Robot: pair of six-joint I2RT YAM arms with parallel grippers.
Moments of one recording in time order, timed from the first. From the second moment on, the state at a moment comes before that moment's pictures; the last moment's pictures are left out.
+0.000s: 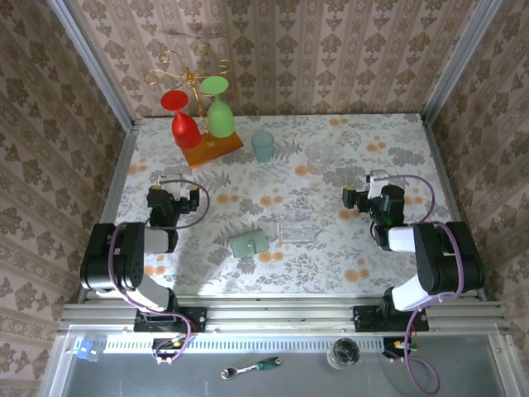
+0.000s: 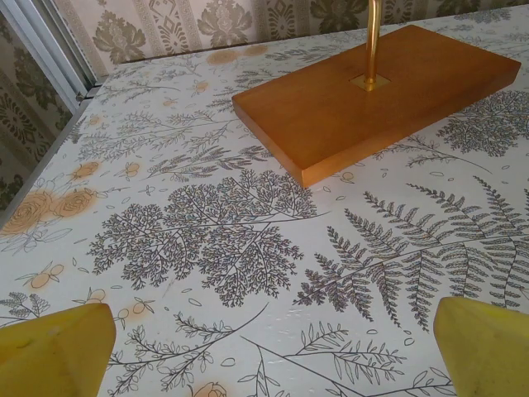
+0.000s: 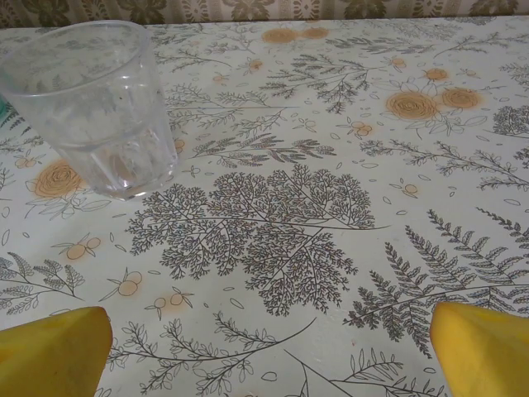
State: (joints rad) left arm -0.05 1.55 0.37 0.84 -0.02 0.13; right arm -0.02 1.52 0.38 0.74 -0.11 0.01
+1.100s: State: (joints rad) left arm -0.03 1.55 0.37 0.84 0.00 0.12; right arm -0.02 1.52 0.38 0.74 -0.10 0.01
